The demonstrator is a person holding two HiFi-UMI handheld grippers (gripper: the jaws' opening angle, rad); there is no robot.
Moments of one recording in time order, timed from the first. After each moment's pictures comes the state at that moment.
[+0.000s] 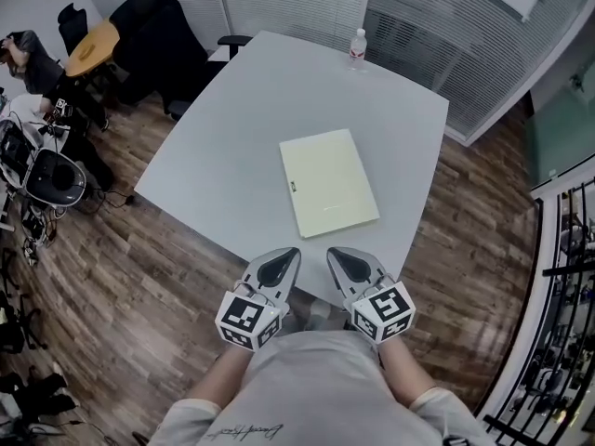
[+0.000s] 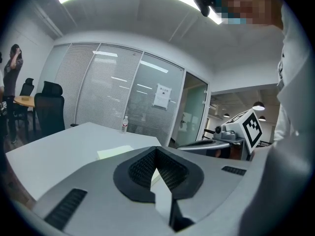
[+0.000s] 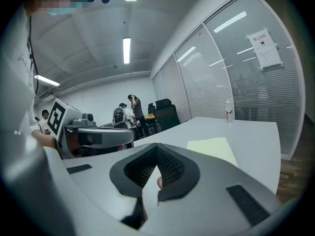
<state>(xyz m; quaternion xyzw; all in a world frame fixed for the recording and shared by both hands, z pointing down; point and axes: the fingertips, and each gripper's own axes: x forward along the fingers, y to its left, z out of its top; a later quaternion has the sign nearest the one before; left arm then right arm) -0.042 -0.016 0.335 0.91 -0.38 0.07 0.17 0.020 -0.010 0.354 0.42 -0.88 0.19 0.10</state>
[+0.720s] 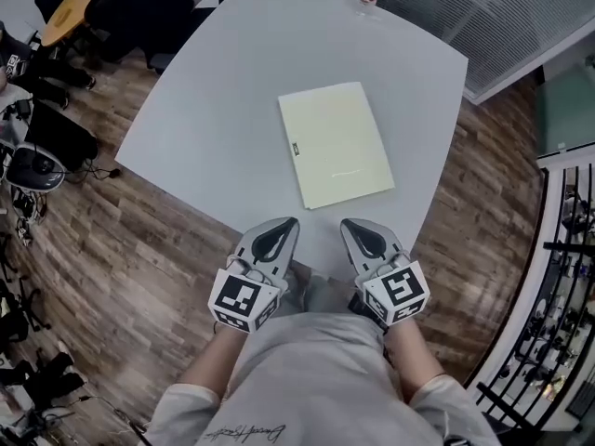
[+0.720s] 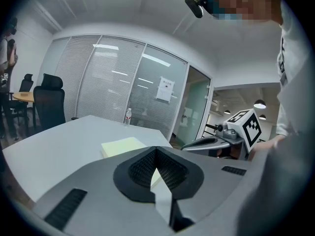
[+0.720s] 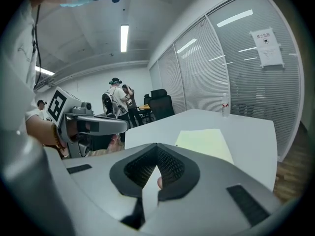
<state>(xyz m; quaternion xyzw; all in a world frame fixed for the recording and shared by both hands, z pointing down) -0.056 -0.045 0.367 0.90 -0.37 0.10 0.18 0.030 -0.031 0.393 0.44 -0.86 0.19 0.16</state>
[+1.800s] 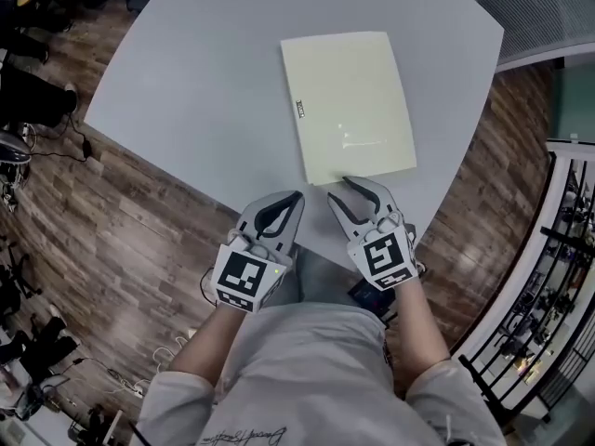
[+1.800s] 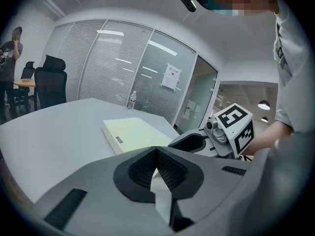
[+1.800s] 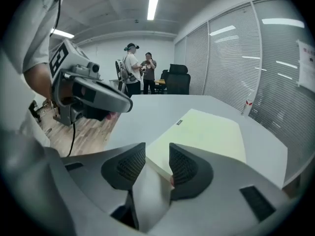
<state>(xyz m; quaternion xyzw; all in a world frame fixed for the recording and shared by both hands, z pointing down) -0.050 -0.054 0.456 0.89 -0.36 0.14 0.23 0.008 -0.053 0.501 0.33 -0.88 0.11 0.33</state>
